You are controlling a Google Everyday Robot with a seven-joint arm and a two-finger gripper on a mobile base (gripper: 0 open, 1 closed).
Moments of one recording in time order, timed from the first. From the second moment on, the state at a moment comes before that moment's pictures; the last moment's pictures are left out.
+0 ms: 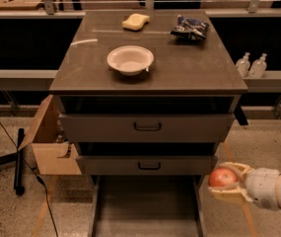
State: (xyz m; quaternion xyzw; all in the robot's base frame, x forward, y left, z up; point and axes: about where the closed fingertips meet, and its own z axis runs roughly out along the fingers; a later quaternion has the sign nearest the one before) arm 0.421 -0.240 0.651 -0.40 0.79 0.21 0.41
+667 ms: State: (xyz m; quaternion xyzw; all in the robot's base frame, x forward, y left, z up) arm 0.415 -0.228 0.748 -0.44 0.76 0.19 0.45
